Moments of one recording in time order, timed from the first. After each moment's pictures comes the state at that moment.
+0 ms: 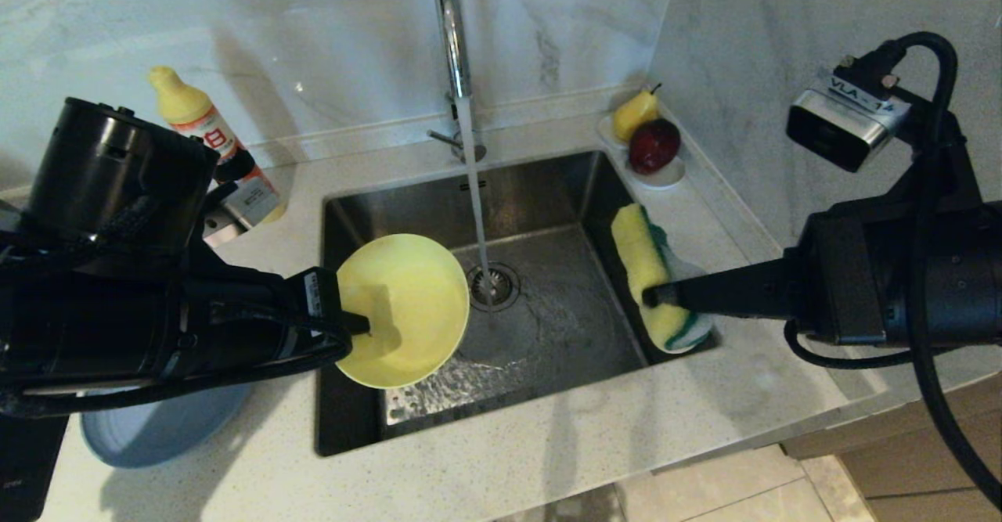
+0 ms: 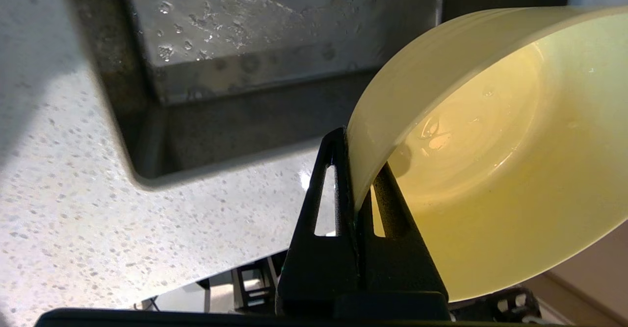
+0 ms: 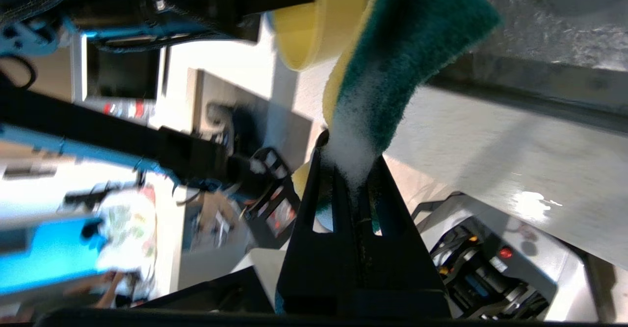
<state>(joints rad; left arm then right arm) -0.55 1.41 -1.09 0.31 0.06 -0.61 0.72 1.39 -1.25 0.20 0.42 0.50</state>
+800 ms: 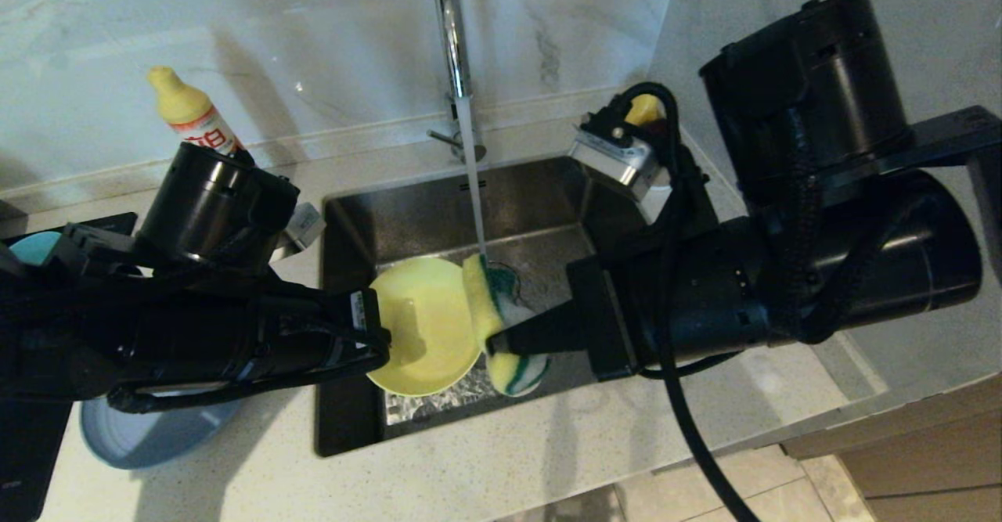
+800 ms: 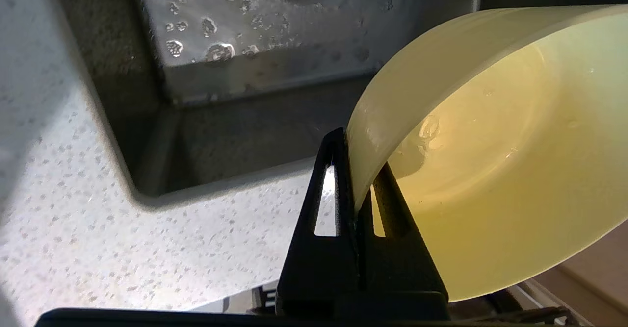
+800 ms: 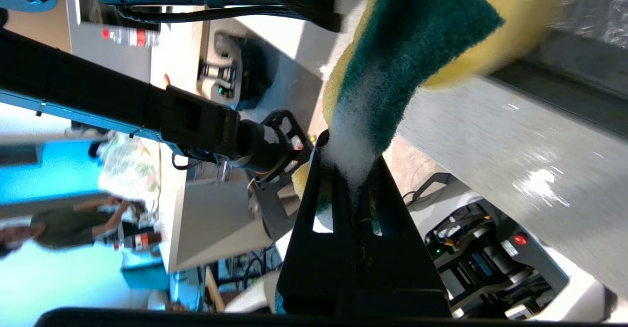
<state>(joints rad) -0.56 1.51 -1.07 0.24 0.10 -0.60 0.90 1.68 -1.51 0.29 0.41 0.46</state>
